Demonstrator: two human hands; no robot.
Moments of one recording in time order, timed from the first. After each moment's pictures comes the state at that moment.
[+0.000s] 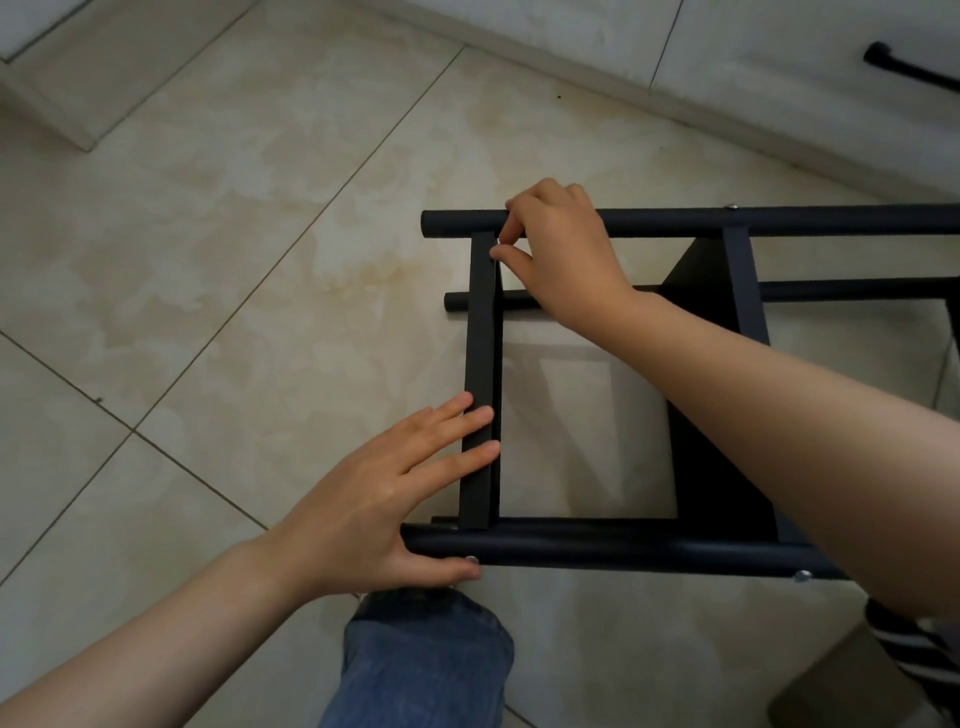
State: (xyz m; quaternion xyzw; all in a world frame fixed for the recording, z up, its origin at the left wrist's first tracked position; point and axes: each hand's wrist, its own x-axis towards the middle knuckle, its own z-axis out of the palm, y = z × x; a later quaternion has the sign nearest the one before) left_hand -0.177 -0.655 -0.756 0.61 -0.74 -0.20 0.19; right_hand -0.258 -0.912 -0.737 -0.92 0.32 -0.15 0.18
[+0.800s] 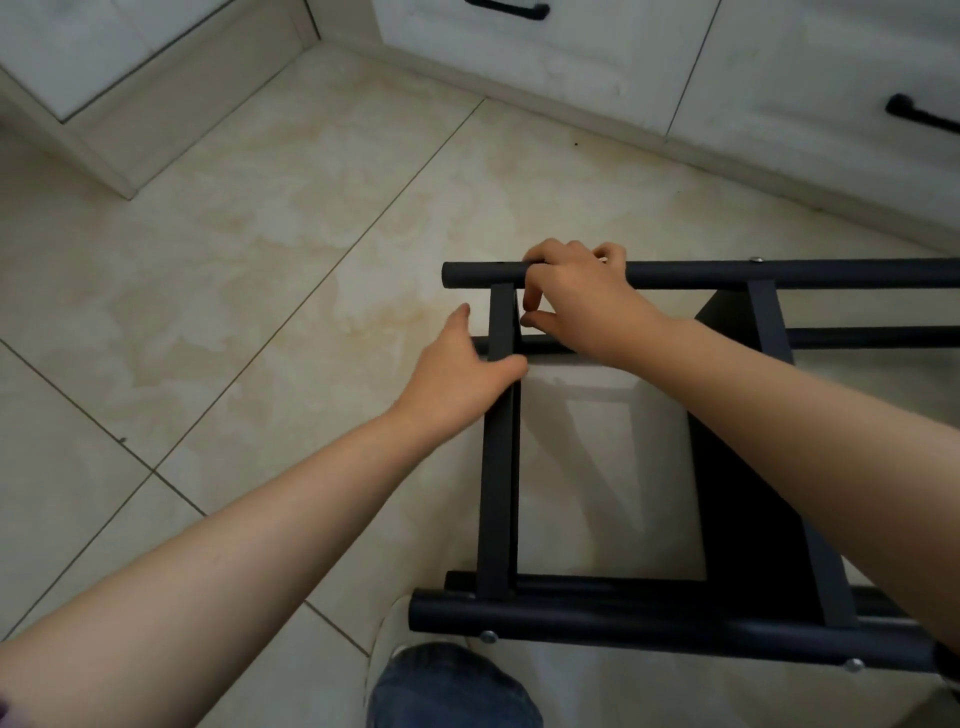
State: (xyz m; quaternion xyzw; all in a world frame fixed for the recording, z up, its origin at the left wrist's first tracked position) left_hand -0.162 -0.796 -0.745 0.81 -0.30 -0.38 0.32; right_hand -0.253 -0.937 -0.743 -0.96 0.26 -0.01 0.12
